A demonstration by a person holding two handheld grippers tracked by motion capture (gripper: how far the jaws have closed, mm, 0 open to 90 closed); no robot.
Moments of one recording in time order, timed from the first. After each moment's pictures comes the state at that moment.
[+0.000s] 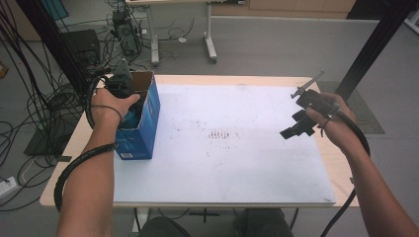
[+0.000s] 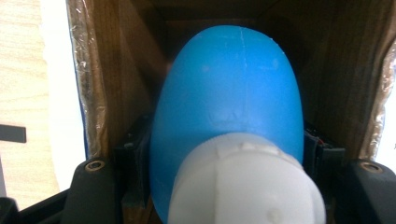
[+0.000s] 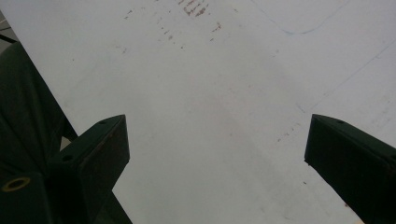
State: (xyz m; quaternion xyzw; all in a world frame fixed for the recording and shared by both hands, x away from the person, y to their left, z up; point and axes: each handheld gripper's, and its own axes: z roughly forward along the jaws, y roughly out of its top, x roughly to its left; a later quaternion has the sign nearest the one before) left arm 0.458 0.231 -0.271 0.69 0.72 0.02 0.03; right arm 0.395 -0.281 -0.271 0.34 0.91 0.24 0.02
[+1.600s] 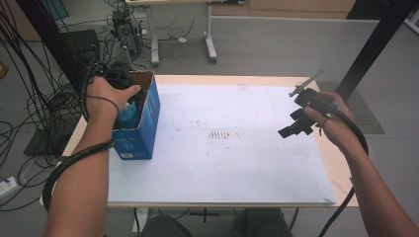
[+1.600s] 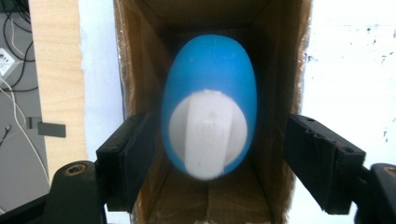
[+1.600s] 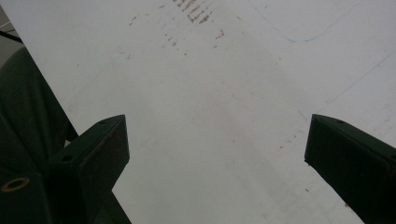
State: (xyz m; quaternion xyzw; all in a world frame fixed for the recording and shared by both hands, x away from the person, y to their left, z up) left arm 0.443 0.214 -0.222 0.71 0.70 0.07 0.02; right arm 0.396 -0.276 -0.268 0.33 0.91 0.24 0.02
